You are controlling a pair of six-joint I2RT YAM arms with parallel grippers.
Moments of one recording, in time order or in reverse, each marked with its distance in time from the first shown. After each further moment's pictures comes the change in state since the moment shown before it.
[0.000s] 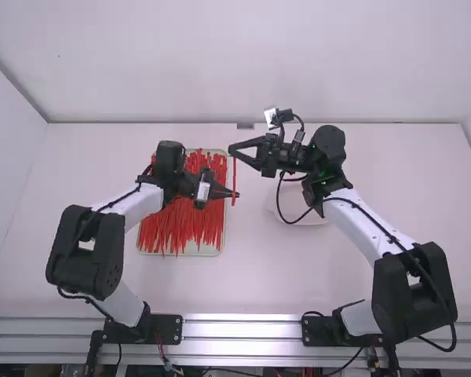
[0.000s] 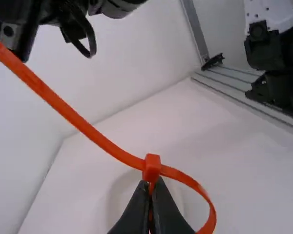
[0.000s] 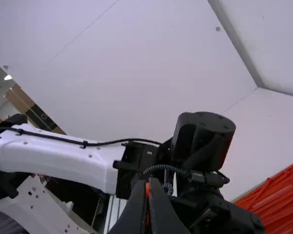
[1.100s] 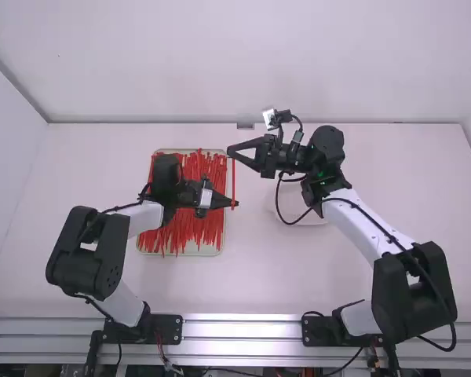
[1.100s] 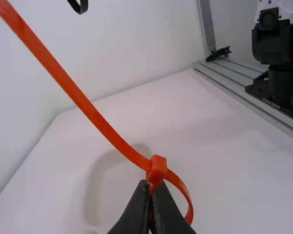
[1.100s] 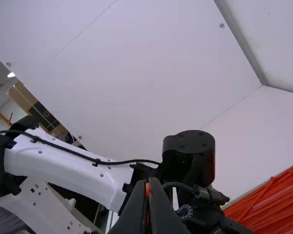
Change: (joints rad) left arm 0.000 0.000 -0.180 0.406 -0.069 -0.359; right arm 0.007 0.002 0.000 0.002 -0.005 -0.001
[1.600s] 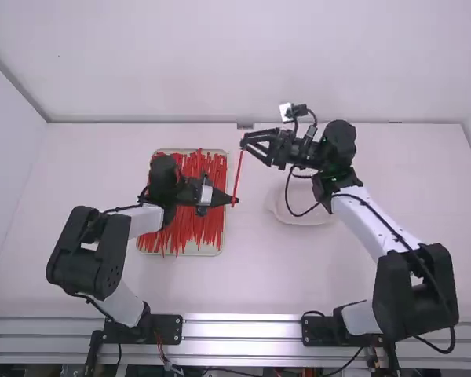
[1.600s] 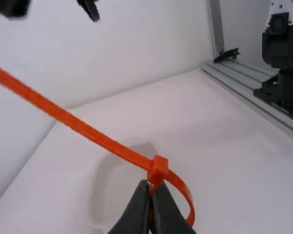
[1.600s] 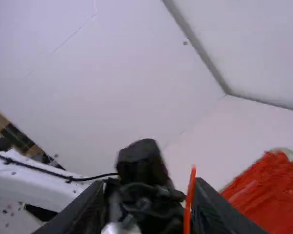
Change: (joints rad) left arm 0.000 0.001 -0.032 0.233 -0.027 -0.216; right arm -0.102 -0.002 0.007 -0.116 0.042 -0.053
